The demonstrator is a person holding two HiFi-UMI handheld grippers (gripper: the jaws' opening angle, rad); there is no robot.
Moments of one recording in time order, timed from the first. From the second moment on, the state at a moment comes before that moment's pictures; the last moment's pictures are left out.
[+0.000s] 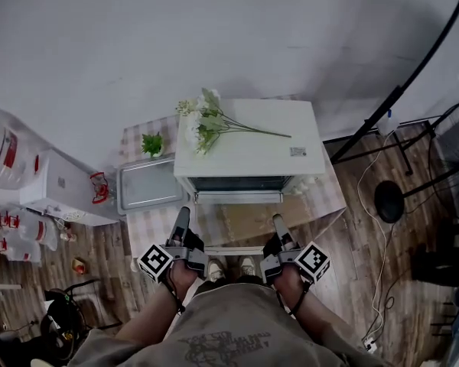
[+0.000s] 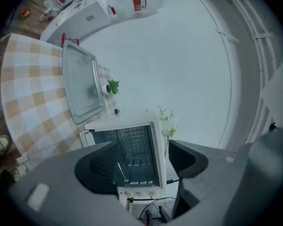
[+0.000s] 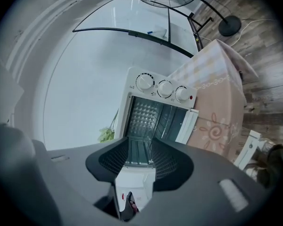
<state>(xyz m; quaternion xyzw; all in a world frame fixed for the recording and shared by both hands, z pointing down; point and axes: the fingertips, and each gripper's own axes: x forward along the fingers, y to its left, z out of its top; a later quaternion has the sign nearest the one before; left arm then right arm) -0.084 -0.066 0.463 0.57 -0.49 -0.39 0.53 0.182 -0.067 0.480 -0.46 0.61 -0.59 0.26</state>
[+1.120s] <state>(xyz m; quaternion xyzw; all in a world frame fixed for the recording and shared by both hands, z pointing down) -0.045 -0.154 0.559 0.56 -0.52 -0.34 0.55 0.191 -0.166 0.577 -0.49 0.55 -0.61 0.30</state>
